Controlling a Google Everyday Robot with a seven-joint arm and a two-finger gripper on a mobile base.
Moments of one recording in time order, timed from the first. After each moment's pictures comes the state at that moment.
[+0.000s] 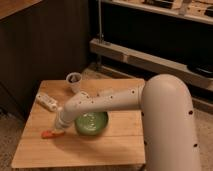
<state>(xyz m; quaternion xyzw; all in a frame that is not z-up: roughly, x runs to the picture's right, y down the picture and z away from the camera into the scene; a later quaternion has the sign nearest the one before) -0.283 0.210 0.771 -0.35 -0.34 0.05 0.87</state>
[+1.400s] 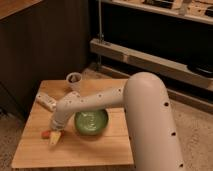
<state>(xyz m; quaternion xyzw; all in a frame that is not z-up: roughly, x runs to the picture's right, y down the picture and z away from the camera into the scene) -0.304 0.231 0.794 -0.38 -0.31 0.02 0.87</state>
